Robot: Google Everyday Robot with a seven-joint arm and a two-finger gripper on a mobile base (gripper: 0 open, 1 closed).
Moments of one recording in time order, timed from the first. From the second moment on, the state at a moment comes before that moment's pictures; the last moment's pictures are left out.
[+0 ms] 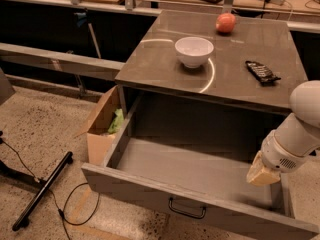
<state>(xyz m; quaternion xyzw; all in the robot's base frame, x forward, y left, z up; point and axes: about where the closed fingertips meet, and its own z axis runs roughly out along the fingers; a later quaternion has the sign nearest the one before) 0.421 -0.259 0.697 -0.58 0.80 0.12 0.06</state>
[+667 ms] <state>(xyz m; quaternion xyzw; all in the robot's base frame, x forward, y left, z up) 0.387 -0.269 0.675 -0.56 0.81 0.14 0.03</state>
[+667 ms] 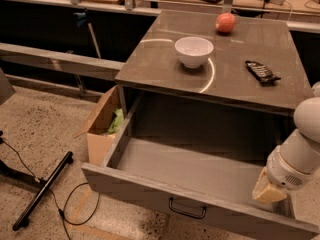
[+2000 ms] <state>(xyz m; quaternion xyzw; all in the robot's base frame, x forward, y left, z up) 0.325 -0.257 0.697 -0.52 0.84 0.15 -0.01</state>
